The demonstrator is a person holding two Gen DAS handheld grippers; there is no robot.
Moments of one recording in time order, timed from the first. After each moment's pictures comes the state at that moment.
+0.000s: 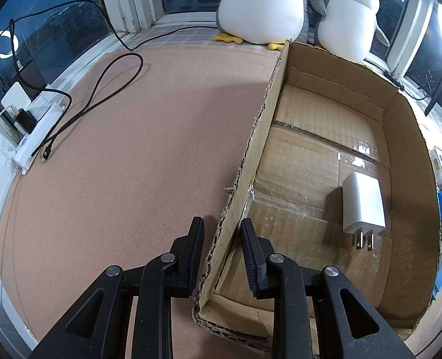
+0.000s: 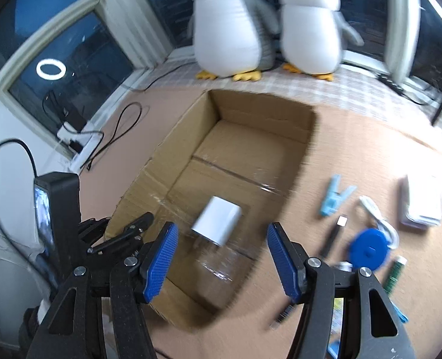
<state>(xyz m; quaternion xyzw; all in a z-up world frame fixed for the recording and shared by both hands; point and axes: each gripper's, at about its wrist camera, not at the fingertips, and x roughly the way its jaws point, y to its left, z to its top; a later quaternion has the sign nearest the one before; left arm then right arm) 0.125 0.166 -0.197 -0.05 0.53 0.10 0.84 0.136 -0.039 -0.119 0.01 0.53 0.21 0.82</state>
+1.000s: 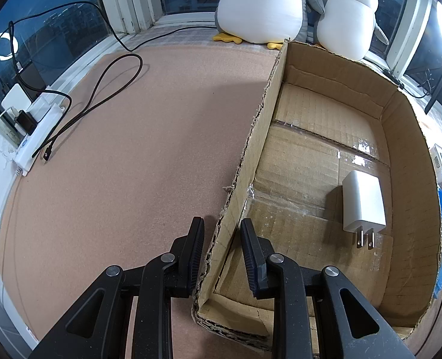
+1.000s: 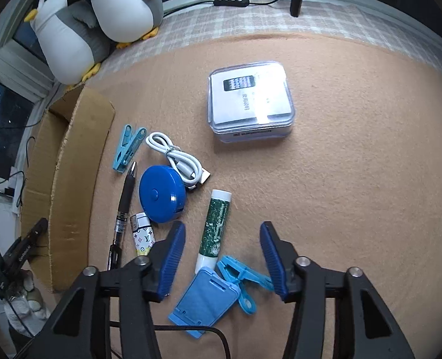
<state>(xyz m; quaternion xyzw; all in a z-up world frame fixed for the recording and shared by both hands) 0.125 0.165 -0.197 -0.05 0.53 0.10 0.84 0.153 -0.219 -0.173 0.08 0.62 0.04 0.78</state>
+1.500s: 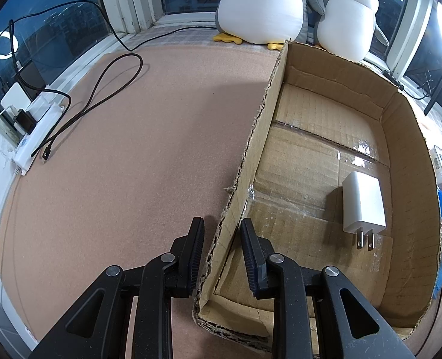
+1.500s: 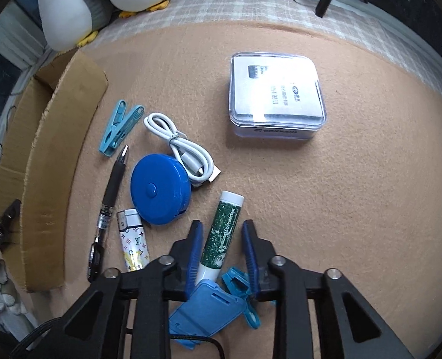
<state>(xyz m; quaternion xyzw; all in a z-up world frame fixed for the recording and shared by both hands) 0.125 0.165 -0.197 -0.05 0.53 0.10 0.84 0.166 -0.184 -0.191 -0.01 0.64 0.02 0.77</state>
